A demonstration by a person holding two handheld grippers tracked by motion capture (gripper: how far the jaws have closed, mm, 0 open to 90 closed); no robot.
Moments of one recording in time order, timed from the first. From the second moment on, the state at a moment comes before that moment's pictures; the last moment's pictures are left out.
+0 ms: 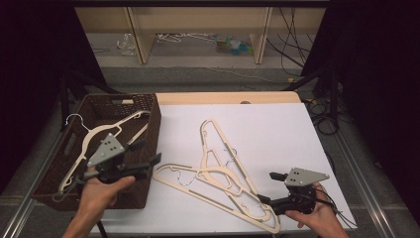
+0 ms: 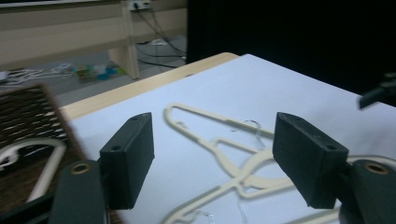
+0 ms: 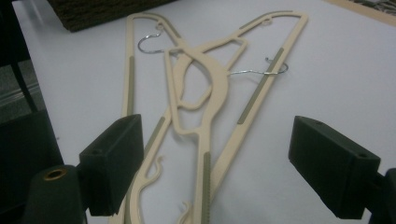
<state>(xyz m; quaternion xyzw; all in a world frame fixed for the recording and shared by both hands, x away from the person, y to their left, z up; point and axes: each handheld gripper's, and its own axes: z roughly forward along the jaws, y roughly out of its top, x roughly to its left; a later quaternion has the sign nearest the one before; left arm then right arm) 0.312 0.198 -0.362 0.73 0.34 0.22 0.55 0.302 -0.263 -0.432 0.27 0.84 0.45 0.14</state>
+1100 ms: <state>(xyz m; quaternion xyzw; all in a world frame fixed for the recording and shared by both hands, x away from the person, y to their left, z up) 0.269 0.151 -0.424 0.76 0.28 0.22 0.54 0.298 -0.264 -0.432 0.28 0.82 0.47 0.15</state>
